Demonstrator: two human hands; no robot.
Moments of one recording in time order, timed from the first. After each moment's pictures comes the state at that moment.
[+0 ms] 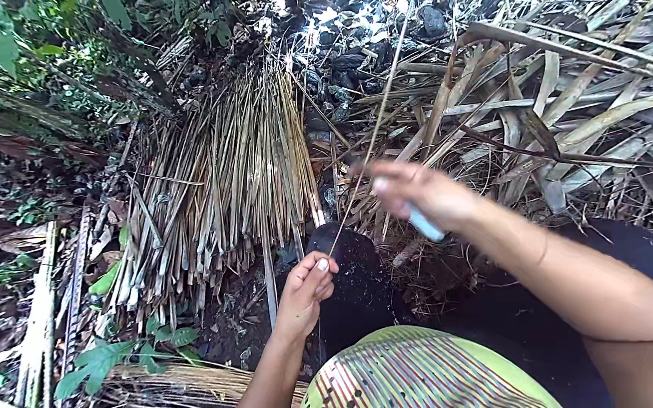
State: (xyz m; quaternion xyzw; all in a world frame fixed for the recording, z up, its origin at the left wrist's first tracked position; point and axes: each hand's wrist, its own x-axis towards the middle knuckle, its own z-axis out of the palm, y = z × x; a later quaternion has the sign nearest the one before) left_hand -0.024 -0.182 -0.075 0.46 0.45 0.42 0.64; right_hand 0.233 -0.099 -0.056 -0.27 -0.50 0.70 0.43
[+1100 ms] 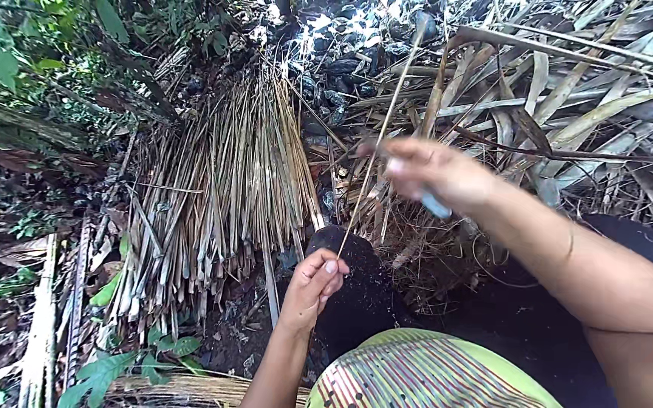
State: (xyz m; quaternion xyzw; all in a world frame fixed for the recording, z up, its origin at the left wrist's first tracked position) left_hand -0.022 -0.164 -0.079 0.53 0.33 0.39 0.68; right_hand 0.255 -0.091 -0.043 -0.26 -0.54 0.64 0.48
